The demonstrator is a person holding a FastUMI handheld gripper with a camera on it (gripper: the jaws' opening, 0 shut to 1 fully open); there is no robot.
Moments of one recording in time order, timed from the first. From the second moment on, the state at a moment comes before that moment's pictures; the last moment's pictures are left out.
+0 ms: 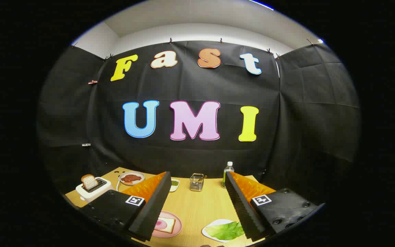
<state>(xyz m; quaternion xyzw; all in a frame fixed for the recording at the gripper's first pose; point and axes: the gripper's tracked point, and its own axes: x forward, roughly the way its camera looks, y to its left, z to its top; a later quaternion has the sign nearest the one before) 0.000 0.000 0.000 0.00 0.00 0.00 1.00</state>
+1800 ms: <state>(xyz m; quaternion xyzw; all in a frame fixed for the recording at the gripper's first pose) 0.013 -0.079 -0.193 0.00 0.23 -0.01 0.97</state>
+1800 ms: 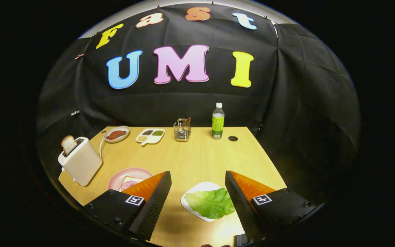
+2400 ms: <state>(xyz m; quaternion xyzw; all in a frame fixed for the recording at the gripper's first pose) 0.022 -0.113 -0.328 0.00 0.36 -0.02 0.93</state>
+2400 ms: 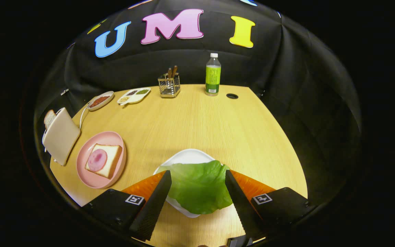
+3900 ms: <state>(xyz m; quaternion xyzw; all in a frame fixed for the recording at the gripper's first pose) 0.036 -0.099 -0.366 0.03 0.44 0.00 0.90</state>
